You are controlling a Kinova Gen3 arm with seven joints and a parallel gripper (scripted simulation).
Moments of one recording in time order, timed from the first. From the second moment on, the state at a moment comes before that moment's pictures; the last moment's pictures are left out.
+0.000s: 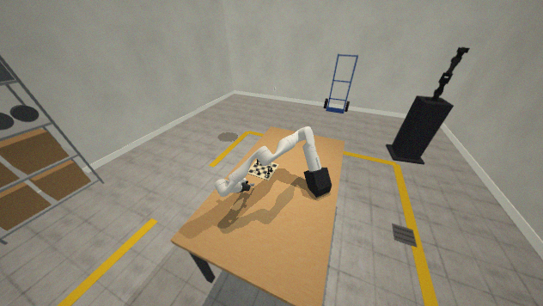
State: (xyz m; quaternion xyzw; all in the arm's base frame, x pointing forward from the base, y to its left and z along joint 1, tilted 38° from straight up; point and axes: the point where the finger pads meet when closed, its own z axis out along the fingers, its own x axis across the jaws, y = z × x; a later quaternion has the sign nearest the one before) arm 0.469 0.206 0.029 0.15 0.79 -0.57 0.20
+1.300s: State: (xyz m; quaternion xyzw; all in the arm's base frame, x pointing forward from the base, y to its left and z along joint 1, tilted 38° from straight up) arm 0.440 0.228 0.078 0.15 0.78 -0.57 0.20
